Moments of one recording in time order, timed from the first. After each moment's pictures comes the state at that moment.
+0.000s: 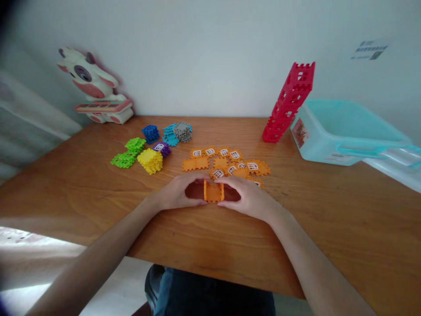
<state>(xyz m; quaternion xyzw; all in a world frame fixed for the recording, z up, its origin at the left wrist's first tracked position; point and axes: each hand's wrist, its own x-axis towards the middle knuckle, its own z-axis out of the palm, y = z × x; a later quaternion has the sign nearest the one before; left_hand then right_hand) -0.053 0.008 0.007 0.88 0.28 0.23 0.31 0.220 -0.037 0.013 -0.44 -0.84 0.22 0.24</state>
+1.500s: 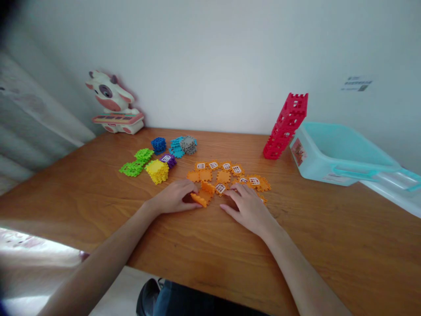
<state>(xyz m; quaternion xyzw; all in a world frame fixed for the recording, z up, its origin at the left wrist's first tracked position) -0.078 0.022 0.009 0.93 0.30 0.19 0.13 0.216 -0.033 -0.001 -0.48 -0.85 0.03 0.21</state>
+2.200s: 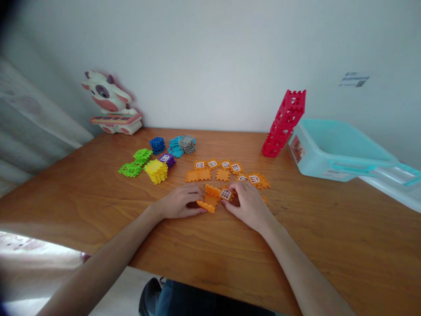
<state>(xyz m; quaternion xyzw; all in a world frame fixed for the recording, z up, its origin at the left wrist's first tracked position) -0.062 0.013 0.005 0.94 0.21 0.20 0.16 0.215 -0.030 0.000 -0.52 -0.81 0.06 0.26</state>
